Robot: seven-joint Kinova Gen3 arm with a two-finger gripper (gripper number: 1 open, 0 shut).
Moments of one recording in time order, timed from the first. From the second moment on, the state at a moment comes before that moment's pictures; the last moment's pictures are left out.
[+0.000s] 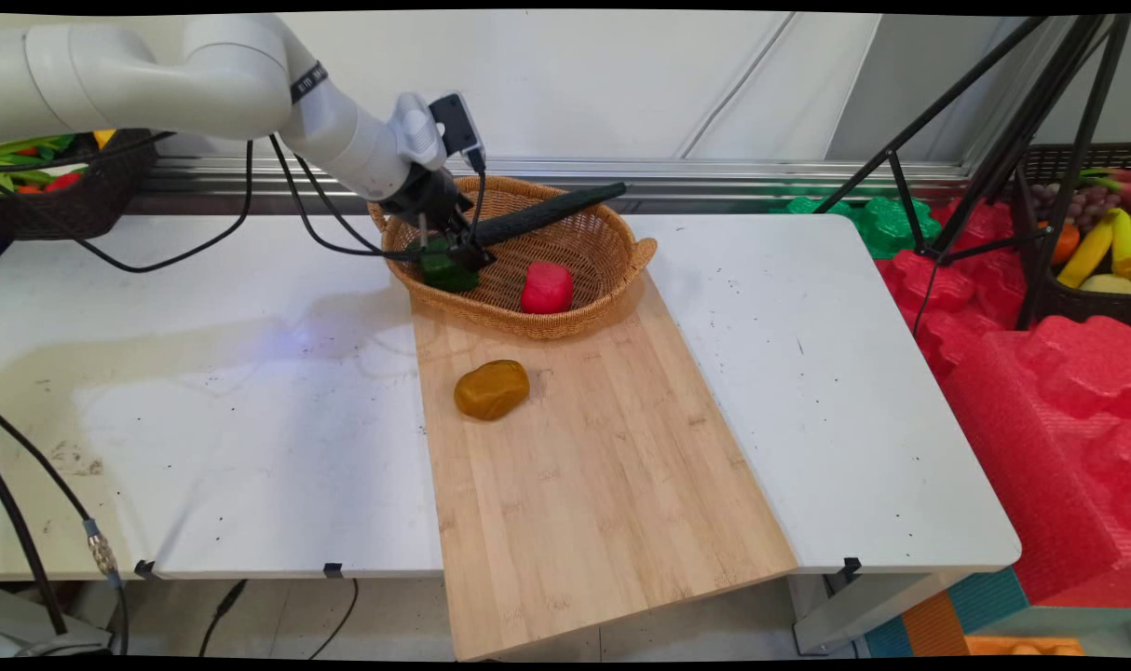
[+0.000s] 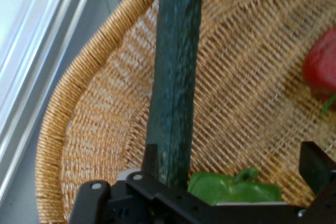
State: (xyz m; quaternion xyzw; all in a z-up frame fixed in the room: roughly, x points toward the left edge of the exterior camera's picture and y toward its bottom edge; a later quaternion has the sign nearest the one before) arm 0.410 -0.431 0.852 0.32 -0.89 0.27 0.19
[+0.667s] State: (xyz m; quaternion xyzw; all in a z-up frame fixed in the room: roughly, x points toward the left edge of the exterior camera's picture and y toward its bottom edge) arm 0.394 -0.376 0.908 0.31 -0.87 0.28 0.26
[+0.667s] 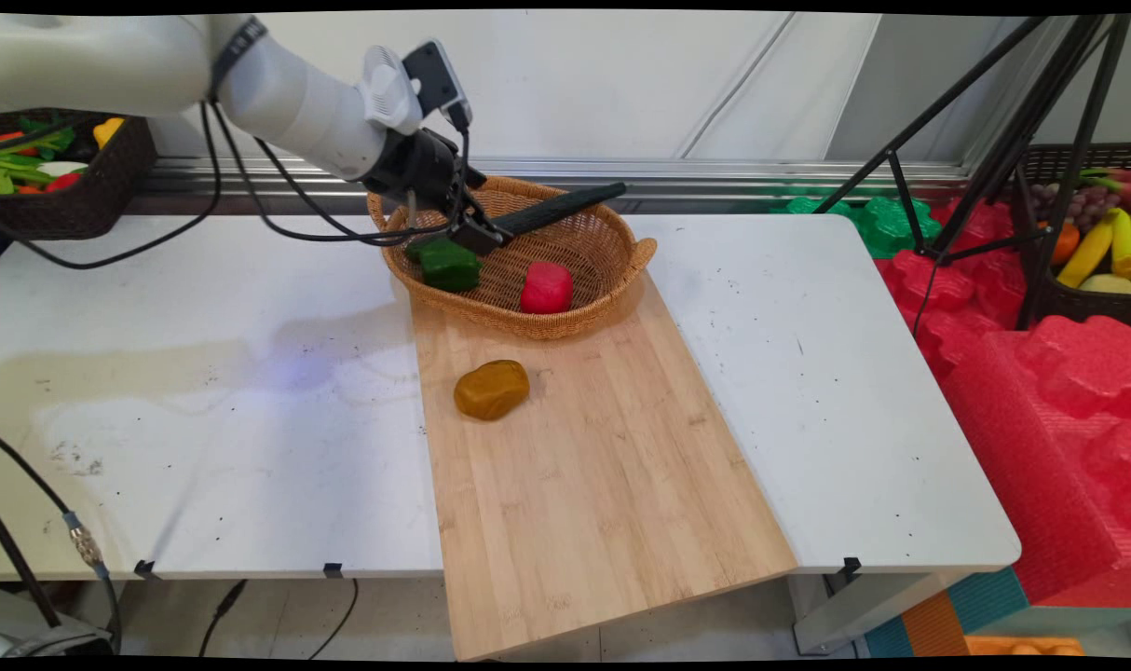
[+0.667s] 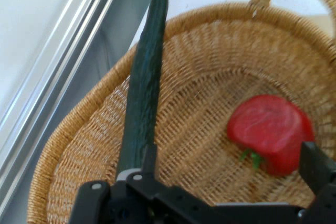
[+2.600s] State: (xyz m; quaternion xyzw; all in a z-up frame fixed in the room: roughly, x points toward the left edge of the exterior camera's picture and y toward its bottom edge) arm 0.354 -0.219 0.944 0.37 -0.87 0.24 0.22
